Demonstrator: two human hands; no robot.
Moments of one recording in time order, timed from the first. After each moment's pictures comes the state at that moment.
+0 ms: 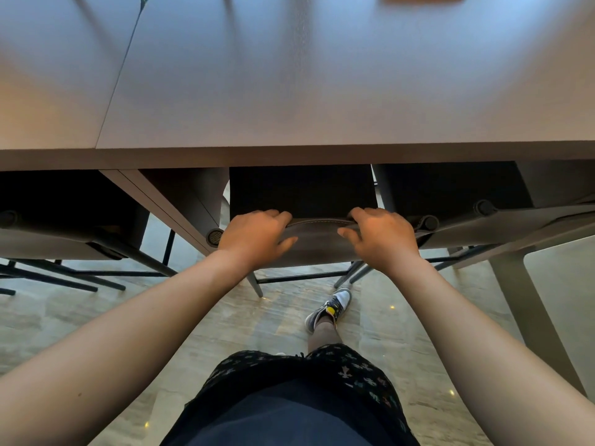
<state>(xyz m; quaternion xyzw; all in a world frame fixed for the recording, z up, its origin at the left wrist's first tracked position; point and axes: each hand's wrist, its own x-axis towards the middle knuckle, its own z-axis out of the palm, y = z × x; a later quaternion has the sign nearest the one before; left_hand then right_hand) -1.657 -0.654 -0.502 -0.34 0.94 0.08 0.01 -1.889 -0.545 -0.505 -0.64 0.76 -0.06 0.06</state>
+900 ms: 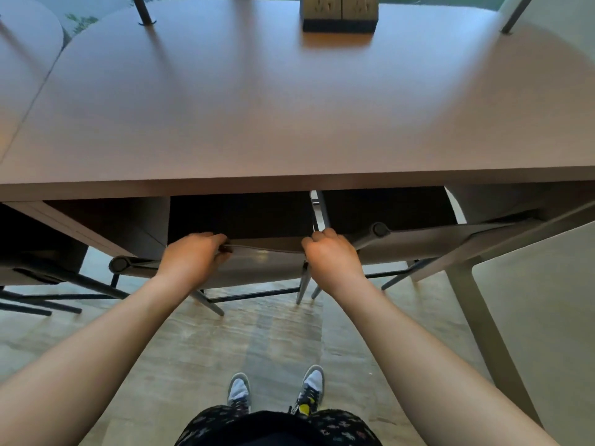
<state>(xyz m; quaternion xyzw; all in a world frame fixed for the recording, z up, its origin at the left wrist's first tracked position) -1.725 -0.622 -0.481 -0.47 0.87 0.11 0.07 -1.969 -0.506 -0.488 -0.67 0.74 0.02 0.09</state>
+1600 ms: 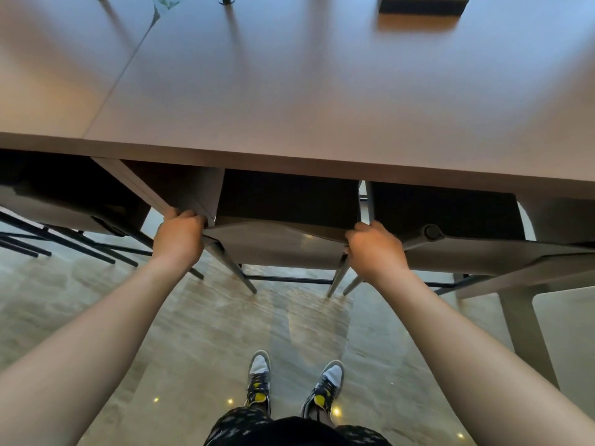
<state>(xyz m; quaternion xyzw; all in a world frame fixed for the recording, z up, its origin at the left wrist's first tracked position) -1.639 -0.621 -0.490 -0.64 0.76 0.04 0.10 -1.980 -0.516 -0.490 -0.67 0.72 0.06 0.15</state>
